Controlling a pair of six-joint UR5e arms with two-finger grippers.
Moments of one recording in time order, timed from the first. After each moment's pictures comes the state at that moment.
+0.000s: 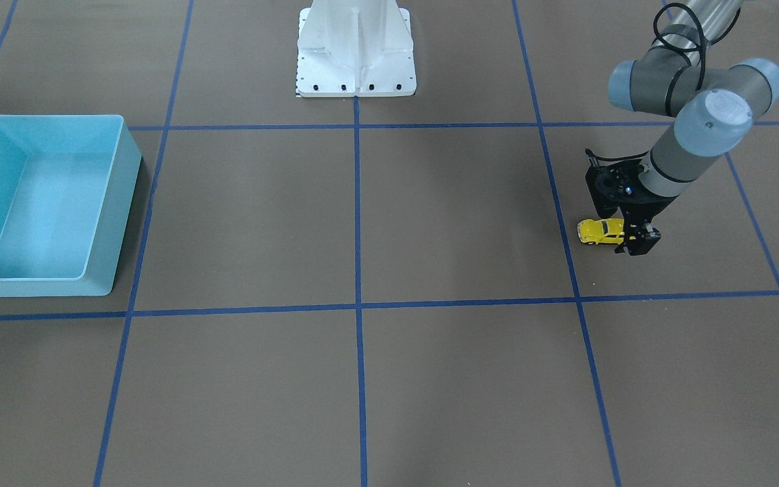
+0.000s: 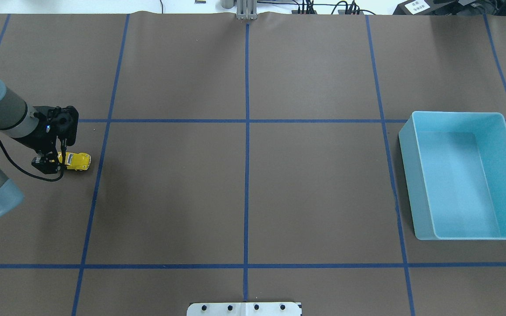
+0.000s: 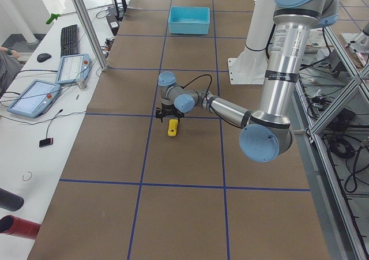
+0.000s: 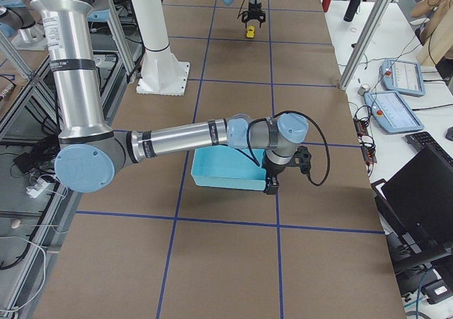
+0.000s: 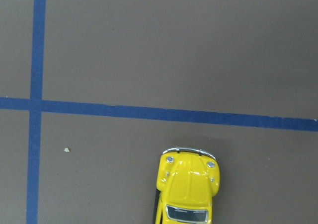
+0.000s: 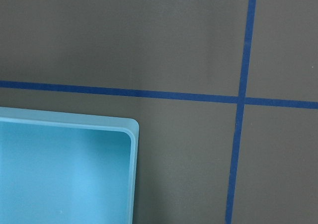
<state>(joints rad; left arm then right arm) -0.86 -1.76 -1.66 -1.87 -2.12 0.62 1.44 -1.45 1.66 -1.77 2.37 0.04</state>
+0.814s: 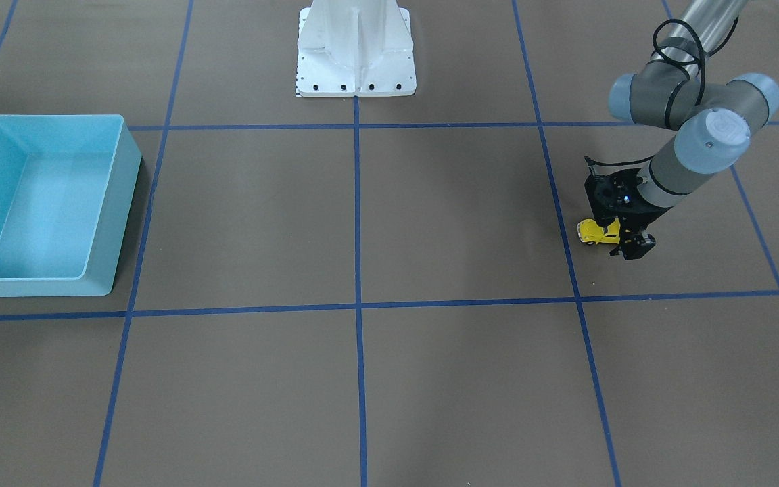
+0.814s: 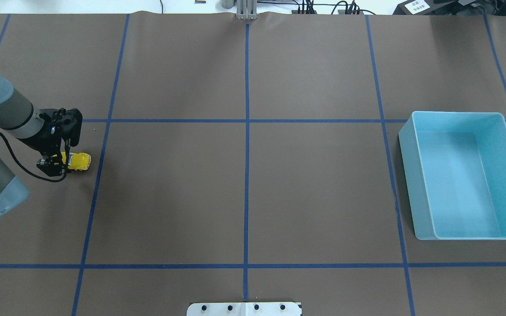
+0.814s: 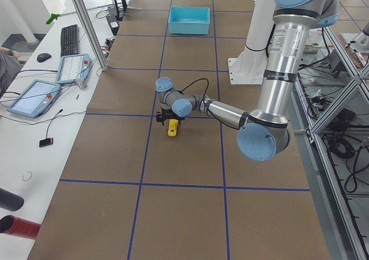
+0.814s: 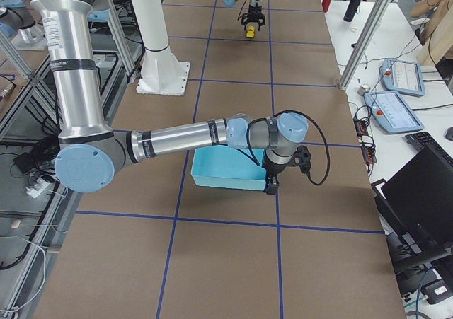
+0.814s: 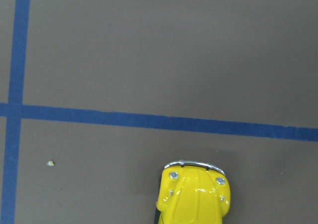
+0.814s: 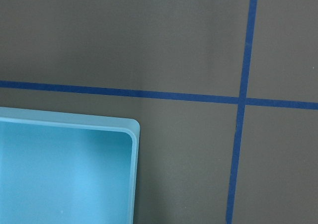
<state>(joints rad) -0.86 -1.76 -1.60 -1.90 -2.18 0.61 1.43 -1.45 1.66 -1.77 2.37 0.04</state>
